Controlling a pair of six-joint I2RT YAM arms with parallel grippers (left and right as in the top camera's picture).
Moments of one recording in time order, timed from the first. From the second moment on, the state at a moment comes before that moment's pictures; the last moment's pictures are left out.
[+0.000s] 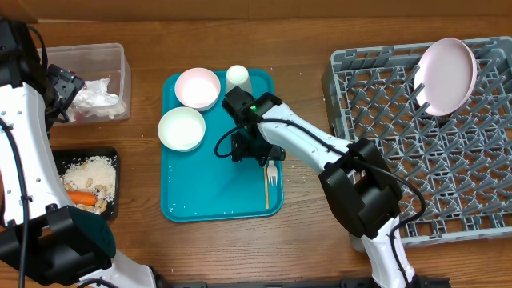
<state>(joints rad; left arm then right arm) 0.38 1.80 1.88 -1.29 -0.20 -0.74 0.71 2.22 1.73 -1.03 -0.04 0.67</state>
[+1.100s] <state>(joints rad) 0.38 1.80 1.88 -1.29 -0.20 -0.74 0.74 2.22 1.73 -1.02 -0.09 0.67</state>
